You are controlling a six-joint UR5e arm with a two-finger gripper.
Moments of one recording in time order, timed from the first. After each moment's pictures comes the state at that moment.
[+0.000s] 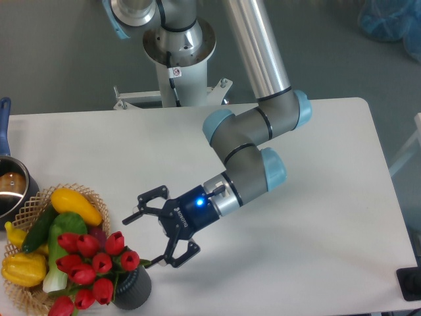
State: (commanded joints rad) arm 2.53 -2.10 -1.69 -0.84 0.15 1.37
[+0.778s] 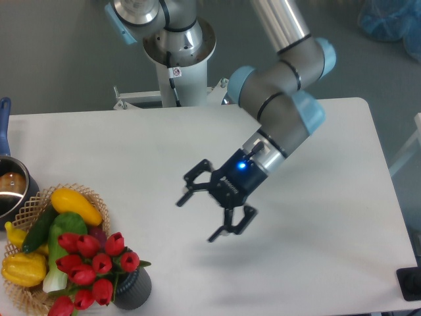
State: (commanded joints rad) arm 2.67 -1.93 -1.73 -0.84 0.70 1.37
